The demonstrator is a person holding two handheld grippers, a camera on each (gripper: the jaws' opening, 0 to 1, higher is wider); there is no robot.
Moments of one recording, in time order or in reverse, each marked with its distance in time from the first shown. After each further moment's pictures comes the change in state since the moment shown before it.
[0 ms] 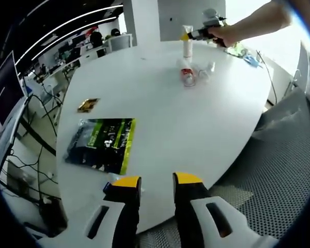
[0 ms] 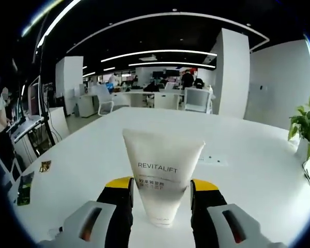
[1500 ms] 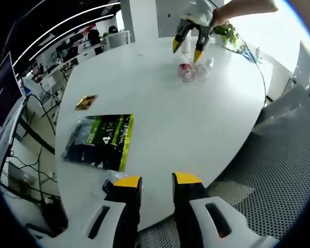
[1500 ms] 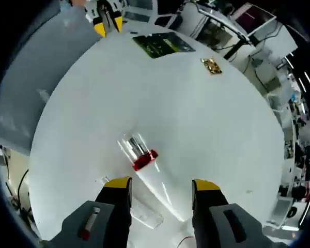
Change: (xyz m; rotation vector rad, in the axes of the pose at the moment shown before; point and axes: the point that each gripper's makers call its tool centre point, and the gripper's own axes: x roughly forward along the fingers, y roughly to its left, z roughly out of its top) left arm 0.001 0.000 -0.006 0.017 0.034 -0.004; right arm -0.049 0.163 -0.113 -1.589 0.455 0.964
